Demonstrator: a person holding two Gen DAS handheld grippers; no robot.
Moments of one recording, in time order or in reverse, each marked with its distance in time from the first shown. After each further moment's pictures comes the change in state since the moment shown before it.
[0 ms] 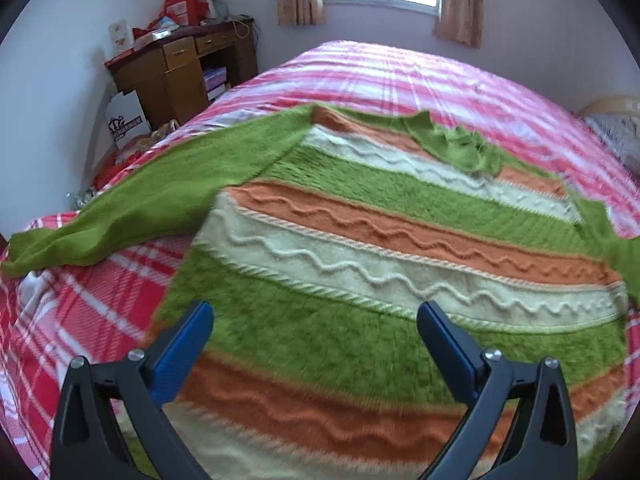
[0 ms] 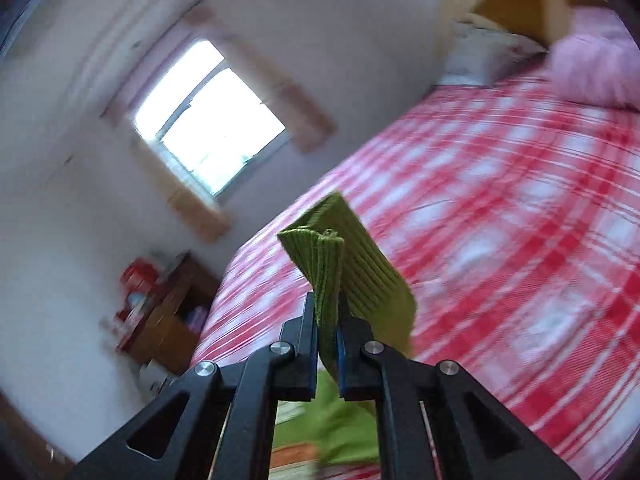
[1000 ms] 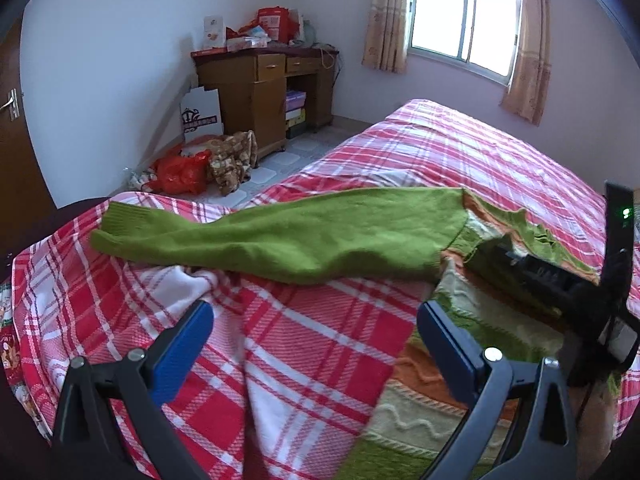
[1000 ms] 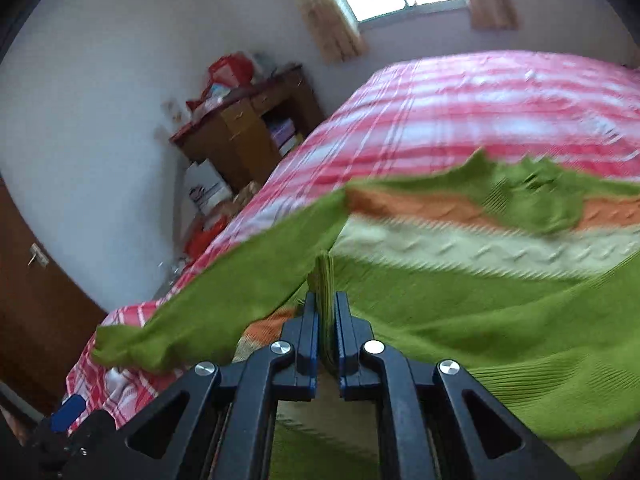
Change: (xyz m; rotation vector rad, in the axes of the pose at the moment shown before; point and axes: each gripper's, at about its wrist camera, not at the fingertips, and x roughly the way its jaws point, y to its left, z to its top) left arm -0.044 0.151 -0.003 -0.217 -0.136 0.118; right arm 0.238 0.275 -0.362 -0.429 0.520 0.223
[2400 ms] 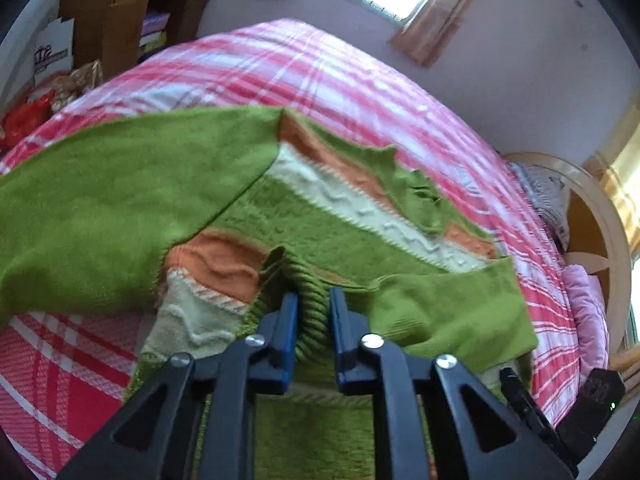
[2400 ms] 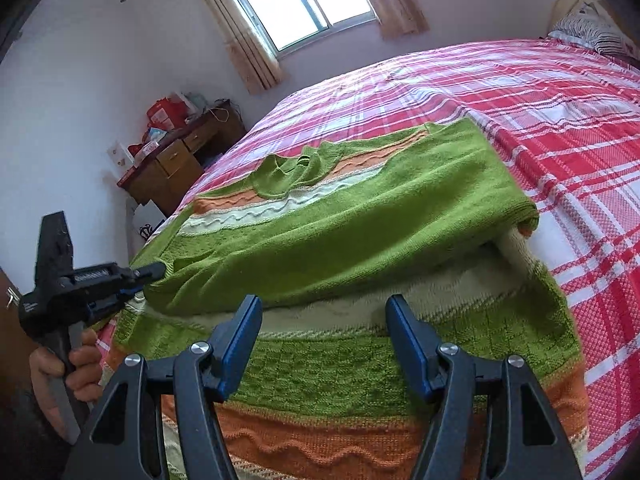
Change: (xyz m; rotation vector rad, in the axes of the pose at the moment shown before) left arm 0.095 -0.125 0.017 0.043 0.317 -0.544; right arm -0.165 -0.152 -0.074 0.147 -0.128 -0.186
